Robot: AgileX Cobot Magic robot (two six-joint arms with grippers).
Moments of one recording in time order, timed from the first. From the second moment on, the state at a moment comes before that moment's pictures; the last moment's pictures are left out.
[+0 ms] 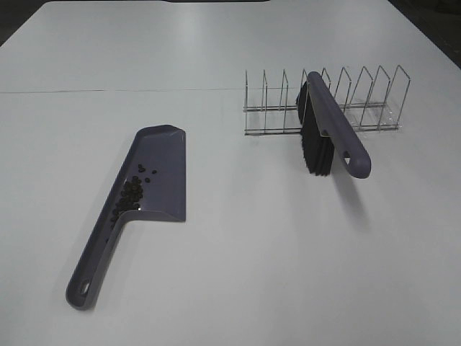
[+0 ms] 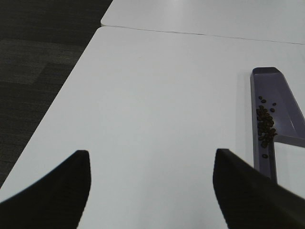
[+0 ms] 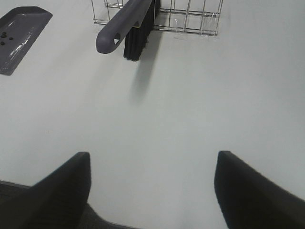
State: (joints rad) left arm 0.10 -0.01 -0.52 -0.01 1.08 -0.05; right arm 0.15 0.00 -0.45 0.01 1.11 -0.02
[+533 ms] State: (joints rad) left arm 0.01 -0.01 -0.52 -0.01 1.08 -0.05; right arm 0.15 0.00 -0.45 0.01 1.11 -0.02
